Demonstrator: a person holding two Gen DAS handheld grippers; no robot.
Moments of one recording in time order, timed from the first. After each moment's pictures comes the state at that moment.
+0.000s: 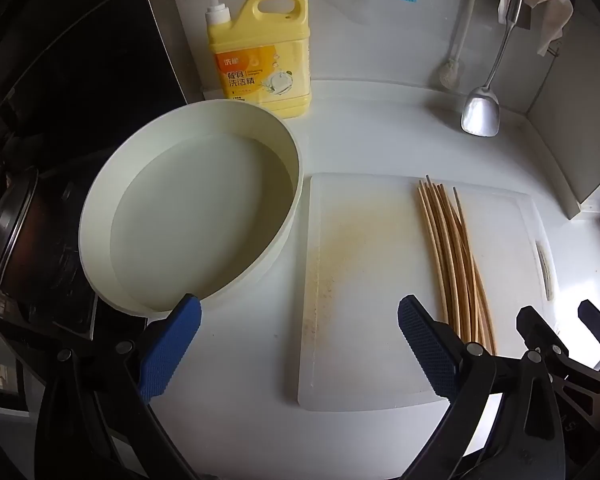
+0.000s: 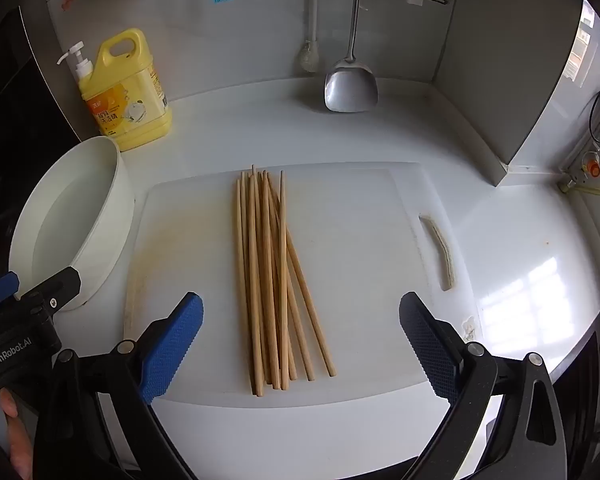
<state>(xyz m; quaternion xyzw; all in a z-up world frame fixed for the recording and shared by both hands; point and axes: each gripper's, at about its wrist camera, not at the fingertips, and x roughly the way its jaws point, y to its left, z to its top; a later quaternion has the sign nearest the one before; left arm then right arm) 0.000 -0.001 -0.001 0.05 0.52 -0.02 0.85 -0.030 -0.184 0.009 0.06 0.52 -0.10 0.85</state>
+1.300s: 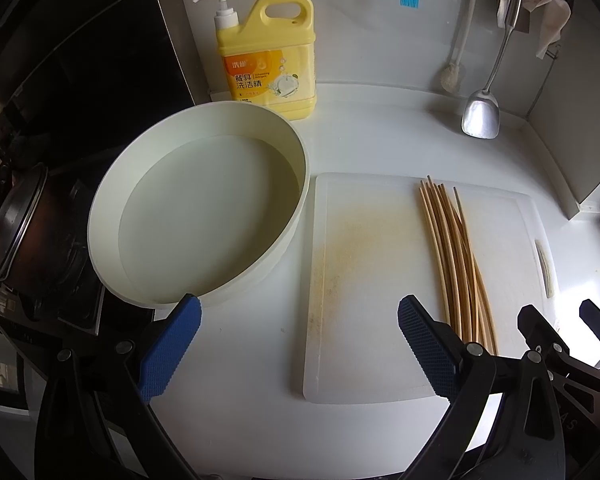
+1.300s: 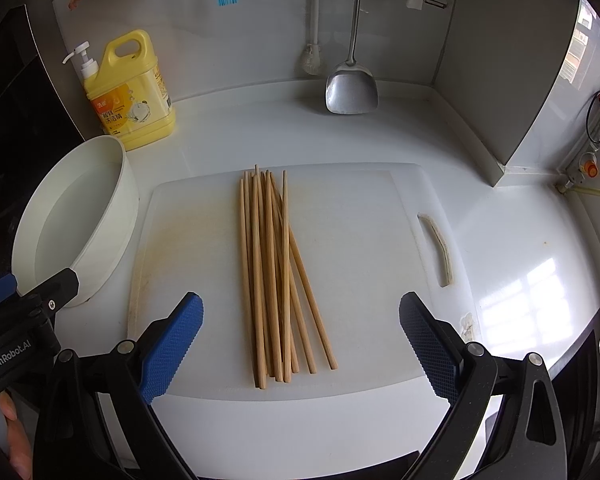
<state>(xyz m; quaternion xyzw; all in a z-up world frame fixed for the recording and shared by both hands) -0.004 0.011 0.011 0.04 0.51 -0.02 0.86 -0.035 -0.180 0.016 0.06 0.51 -0.10 0.85</state>
